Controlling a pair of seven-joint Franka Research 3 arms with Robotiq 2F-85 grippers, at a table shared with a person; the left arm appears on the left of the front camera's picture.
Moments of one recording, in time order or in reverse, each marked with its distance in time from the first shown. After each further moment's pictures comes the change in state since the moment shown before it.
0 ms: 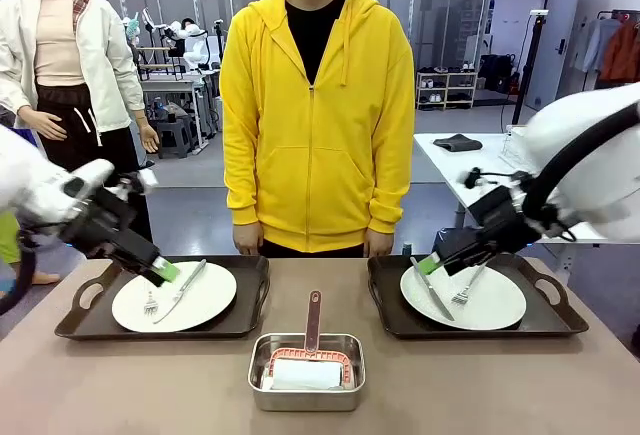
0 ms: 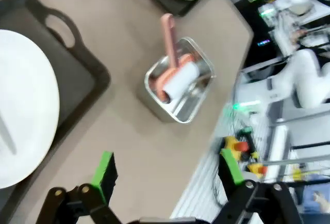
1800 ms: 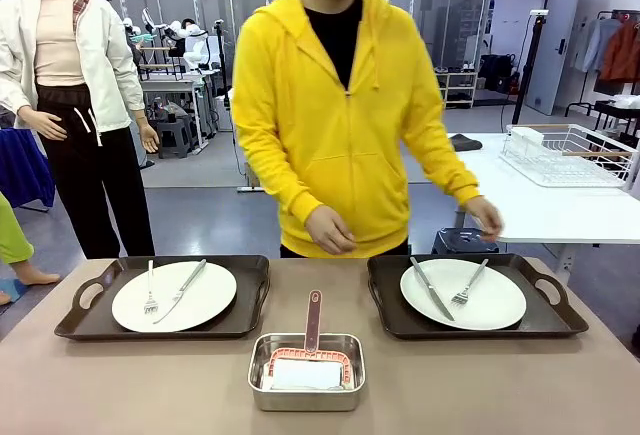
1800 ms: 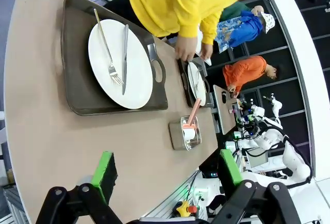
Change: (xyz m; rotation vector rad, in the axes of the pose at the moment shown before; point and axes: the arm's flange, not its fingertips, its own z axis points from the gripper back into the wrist) left arm -0.221 0.098 0.242 -0.010 -0.590 0.550; right arm -0.239 -0.145 0.258 0.103 -0.622 -0.753
